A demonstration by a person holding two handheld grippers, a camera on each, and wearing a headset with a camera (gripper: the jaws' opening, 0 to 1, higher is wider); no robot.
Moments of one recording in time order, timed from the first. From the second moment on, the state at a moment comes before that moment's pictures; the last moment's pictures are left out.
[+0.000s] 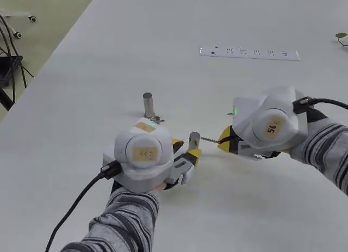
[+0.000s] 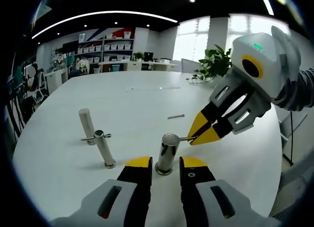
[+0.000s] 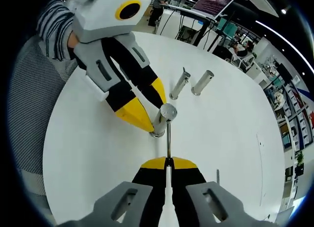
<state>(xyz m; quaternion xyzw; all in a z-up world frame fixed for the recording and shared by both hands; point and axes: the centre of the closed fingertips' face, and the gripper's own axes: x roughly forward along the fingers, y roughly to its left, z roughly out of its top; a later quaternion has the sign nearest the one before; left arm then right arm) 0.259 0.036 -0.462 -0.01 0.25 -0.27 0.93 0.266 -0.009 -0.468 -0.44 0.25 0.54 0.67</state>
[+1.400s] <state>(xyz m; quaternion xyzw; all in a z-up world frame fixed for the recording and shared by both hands) 0.264 0.032 -0.474 0.01 0.26 -0.25 0.93 0.253 -0.005 -0.451 -0.44 0.27 0.53 0.67</state>
